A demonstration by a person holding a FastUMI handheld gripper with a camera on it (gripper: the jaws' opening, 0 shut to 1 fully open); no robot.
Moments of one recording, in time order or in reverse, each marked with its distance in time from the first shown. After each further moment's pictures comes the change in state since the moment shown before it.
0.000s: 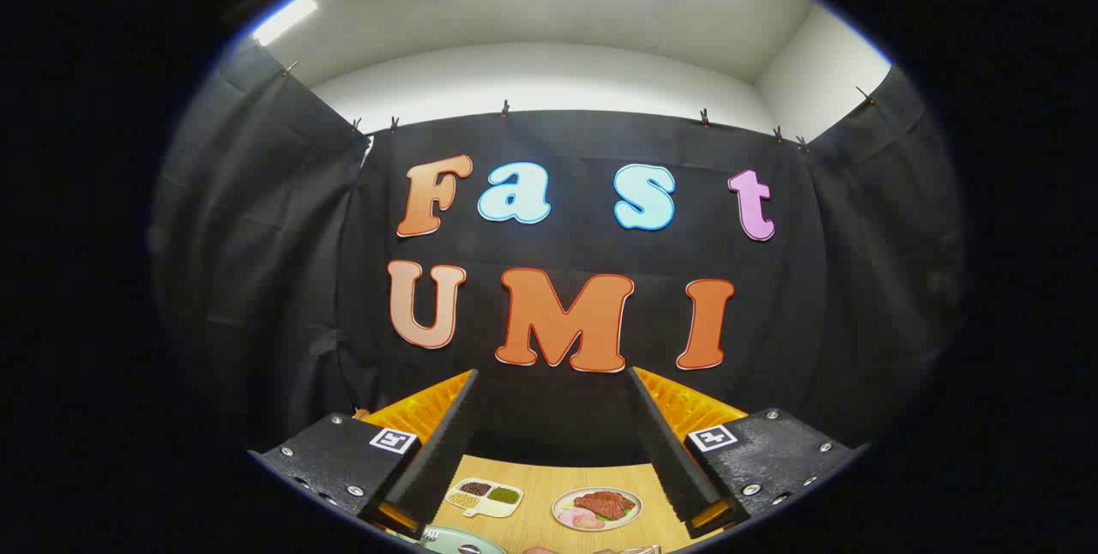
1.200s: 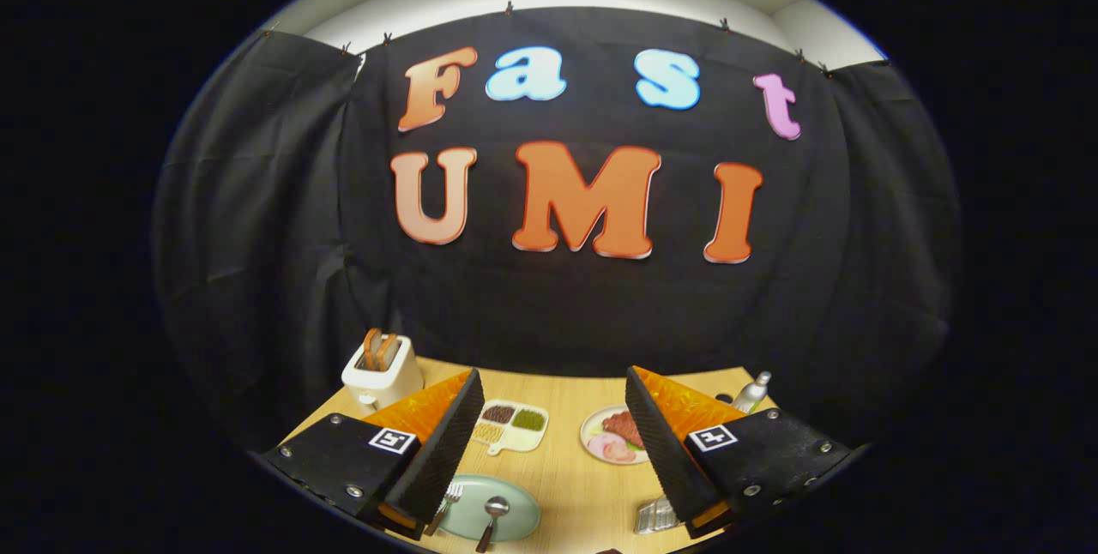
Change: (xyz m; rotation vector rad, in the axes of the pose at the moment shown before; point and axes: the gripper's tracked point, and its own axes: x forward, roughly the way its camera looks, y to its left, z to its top) arm -0.011 0.056 -0.157 0.020 0.500 0.063
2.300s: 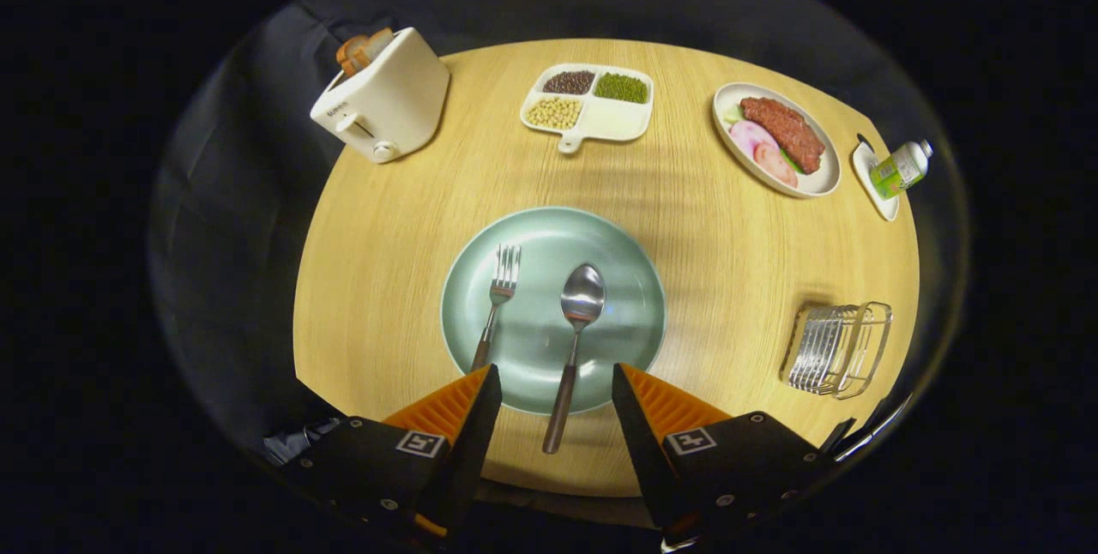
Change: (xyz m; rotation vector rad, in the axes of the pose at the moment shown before) arm 0.013 0.087 -0.296 0.055 1.094 0.188
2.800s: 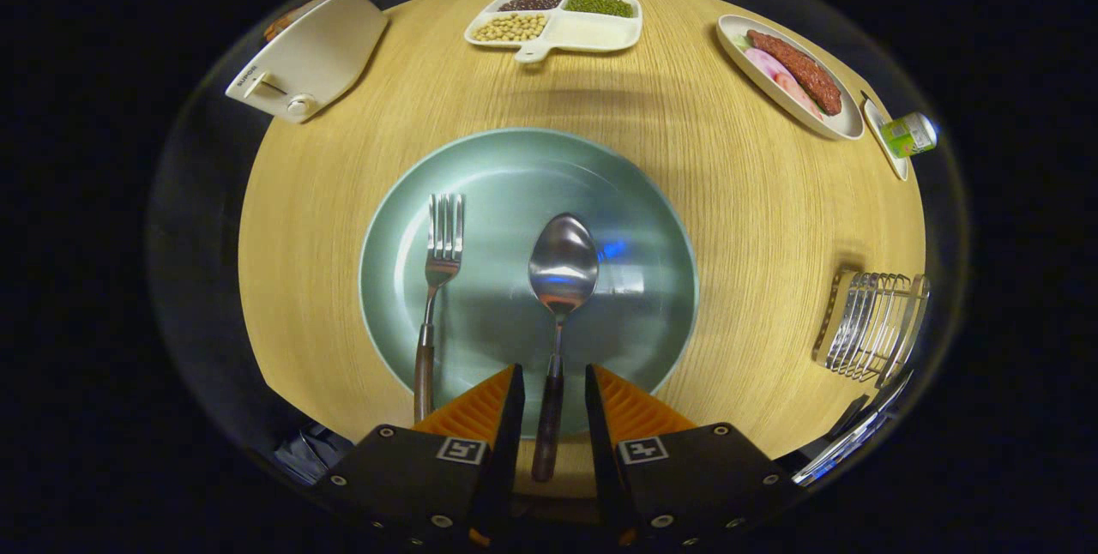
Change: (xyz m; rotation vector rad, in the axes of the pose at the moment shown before) arm 0.067 -0.012 -0.022 0.069 0.169 -0.107
